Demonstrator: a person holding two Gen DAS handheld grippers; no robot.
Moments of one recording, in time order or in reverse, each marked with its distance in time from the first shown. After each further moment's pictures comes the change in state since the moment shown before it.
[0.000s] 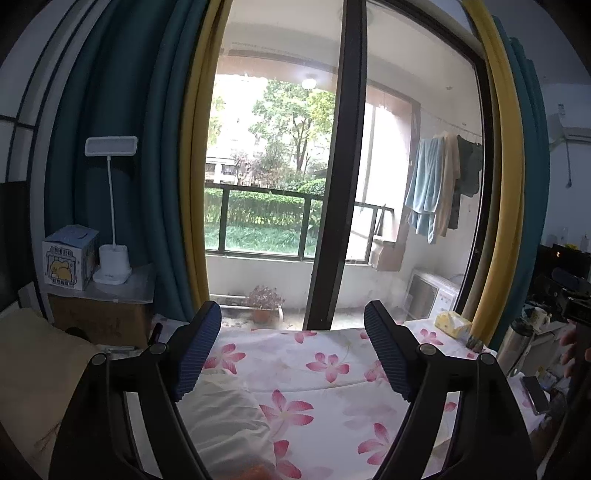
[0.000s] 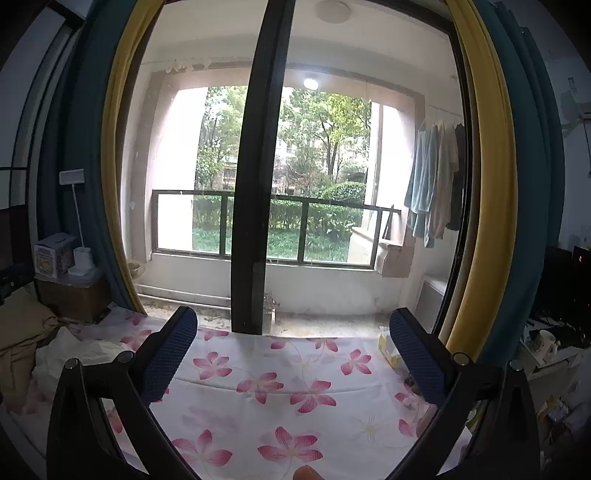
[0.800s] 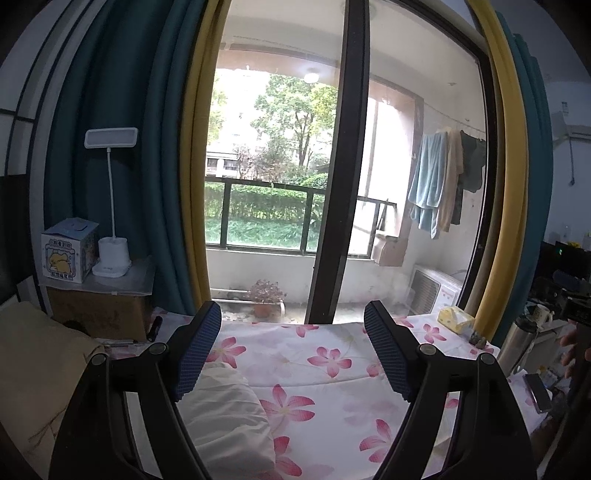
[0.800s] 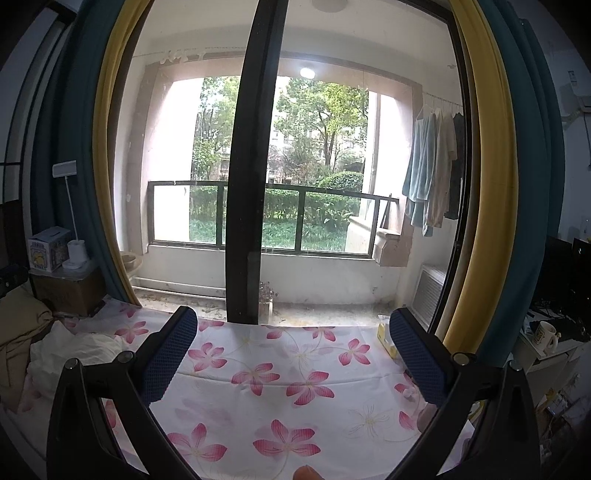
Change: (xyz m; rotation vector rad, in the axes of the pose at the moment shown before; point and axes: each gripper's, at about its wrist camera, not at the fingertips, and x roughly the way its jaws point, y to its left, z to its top) left arm 0.005 -0.001 -0.005 -0.001 0.018 0.011; right arm 0.011 -0.011 -0.004 0.009 0.036 -0.005
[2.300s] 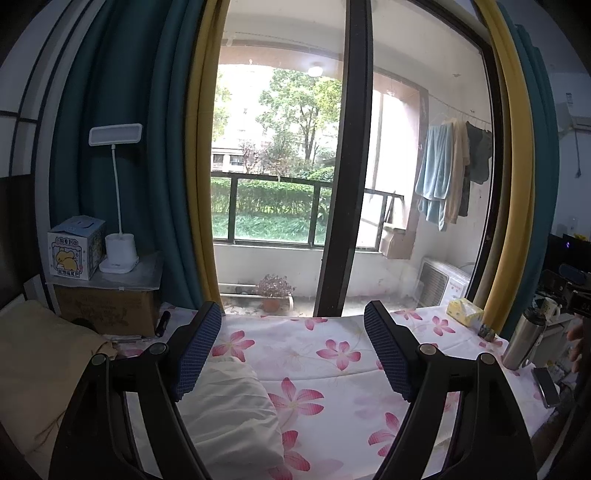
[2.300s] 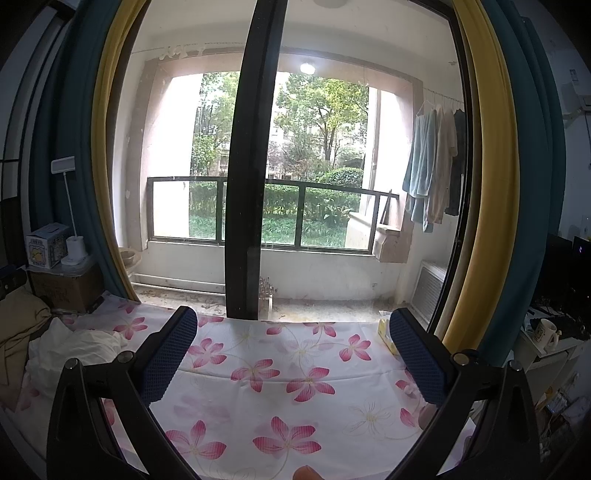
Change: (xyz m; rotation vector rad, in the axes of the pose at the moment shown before) left arm 0.004 0.002 -0.003 0.012 0.025 0.029; right arm 0.006 -0.003 -0.006 0.000 0.014 0.003
